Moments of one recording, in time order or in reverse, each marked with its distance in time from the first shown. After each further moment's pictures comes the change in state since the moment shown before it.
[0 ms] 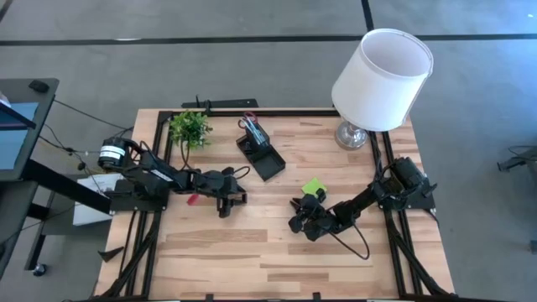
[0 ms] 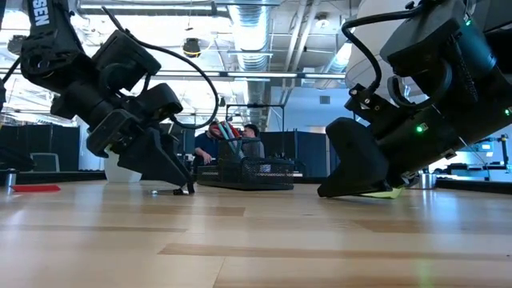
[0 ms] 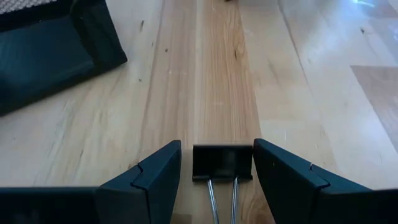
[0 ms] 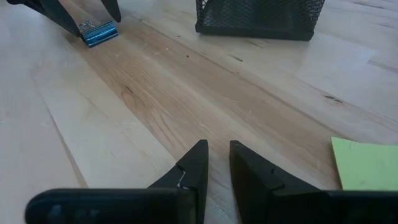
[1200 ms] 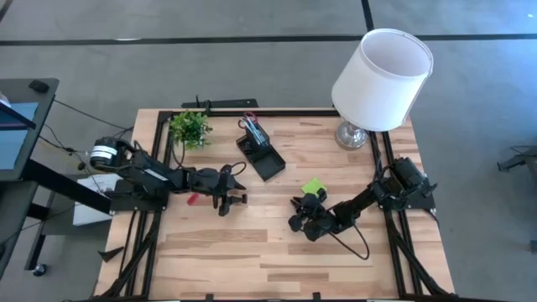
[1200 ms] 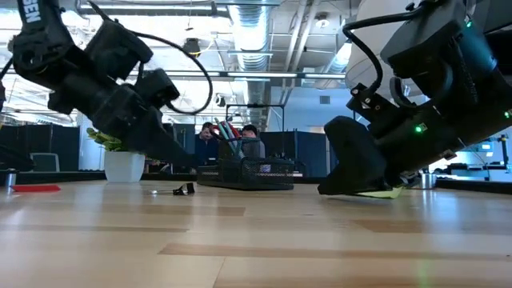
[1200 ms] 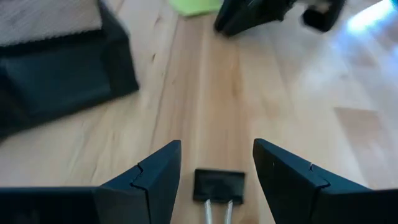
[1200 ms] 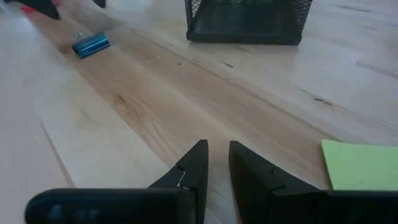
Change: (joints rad) left arm 0.008 -0.070 -0.036 0.065 -0.006 -0.078; right arm -0.002 0.002 0.000 0.000 0.045 0.032
